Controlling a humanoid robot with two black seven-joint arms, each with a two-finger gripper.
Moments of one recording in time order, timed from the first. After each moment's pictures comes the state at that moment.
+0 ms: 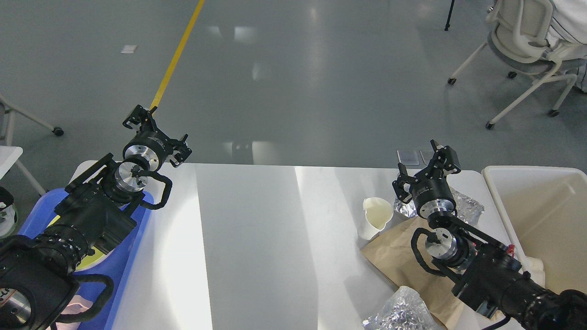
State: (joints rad) left arm -0.89 0.13 -0.87 -0.33 -0.10 -0.09 -0.06; right arm 0.59 -0.15 0.61 0.62 0.12 0.07 0.57
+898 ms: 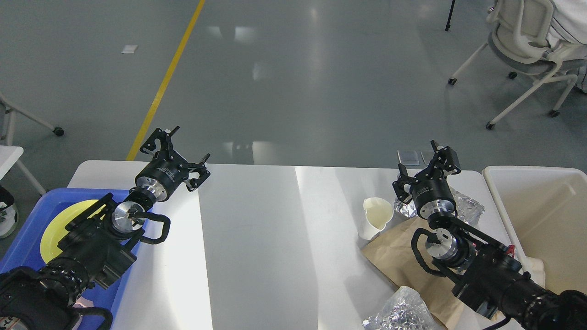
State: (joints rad) left arm -0.75 0.12 -0.87 -0.34 -0.10 -0.46 -0.07; right arm 0.59 -0.15 0.61 0.62 0.12 0.07 0.56
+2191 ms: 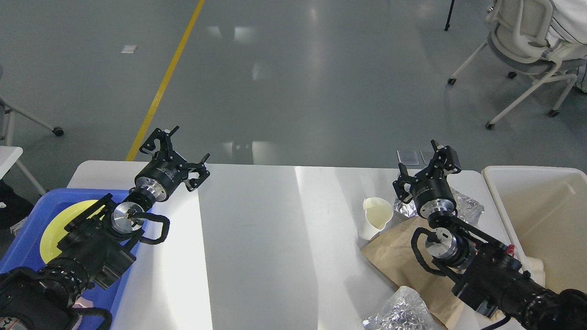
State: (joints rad) left arm -0.75 0.12 -0.87 -0.34 -0.10 -0.47 -0.07; right arm 0.60 -0.15 0.61 0.62 0.12 0.06 0.56
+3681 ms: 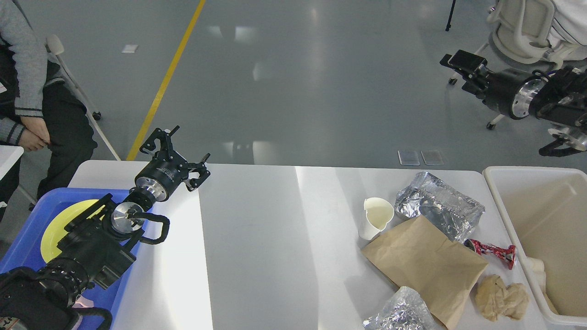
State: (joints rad) left arm -0.75 0.12 -0.87 -0.34 -0.10 -0.47 -0.07; right arm 1.63 -0.50 -1.19 0.80 0.13 0.07 0.55
